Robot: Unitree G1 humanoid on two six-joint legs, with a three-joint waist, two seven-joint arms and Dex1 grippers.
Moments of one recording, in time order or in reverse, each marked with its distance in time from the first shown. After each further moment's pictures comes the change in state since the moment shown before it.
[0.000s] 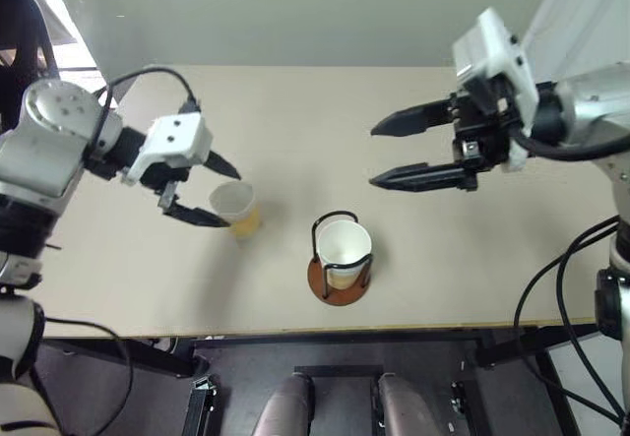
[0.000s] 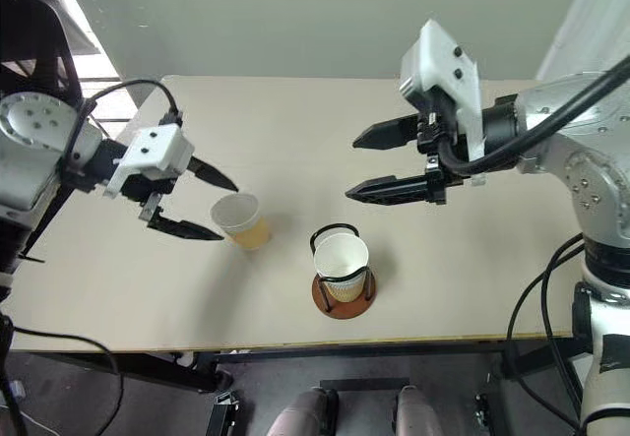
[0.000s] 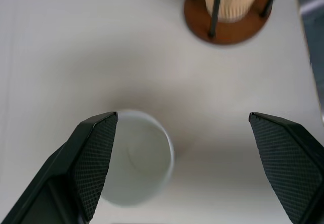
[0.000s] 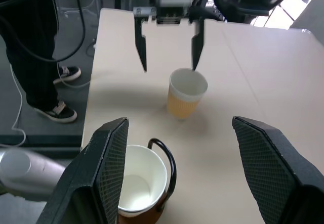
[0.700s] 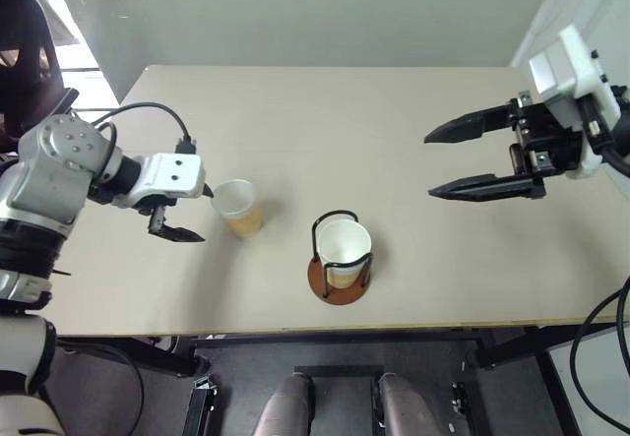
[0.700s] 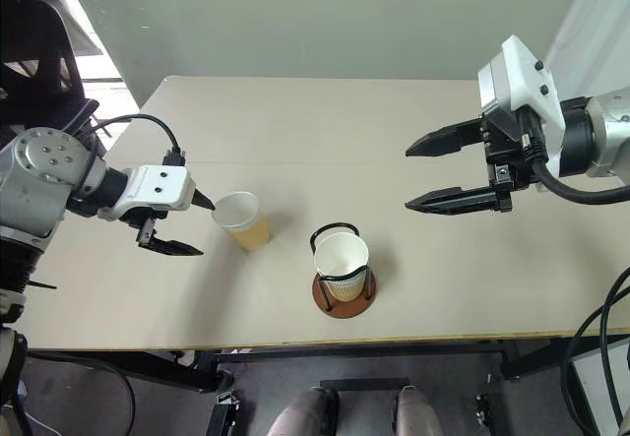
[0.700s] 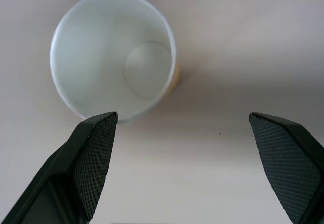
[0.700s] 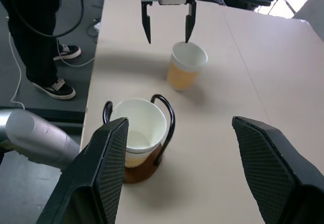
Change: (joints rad) left arm 0.104 -0.078 0.096 0.078 0.328 -0.110 0.051; right arm 0.146 -0.241 -0.048 0.081 -0.001 -0.250 0.185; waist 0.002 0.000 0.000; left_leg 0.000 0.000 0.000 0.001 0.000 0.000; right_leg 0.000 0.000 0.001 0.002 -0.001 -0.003
